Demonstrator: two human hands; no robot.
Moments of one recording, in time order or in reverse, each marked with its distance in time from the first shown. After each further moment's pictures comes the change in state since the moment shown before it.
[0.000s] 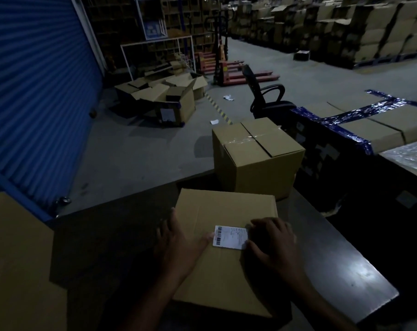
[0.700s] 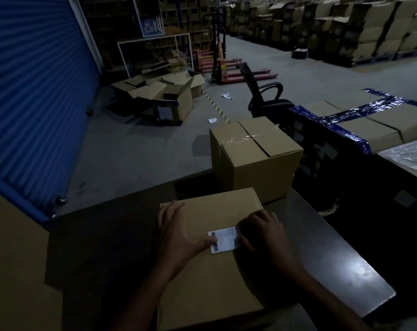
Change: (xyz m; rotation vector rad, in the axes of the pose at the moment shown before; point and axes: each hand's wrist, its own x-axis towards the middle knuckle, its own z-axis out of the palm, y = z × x) left_hand 0.024 -0.008 0.002 -0.103 0.035 0.313; right_hand 0.029 -0.001 0.003 -0.155 -0.136 -0.149
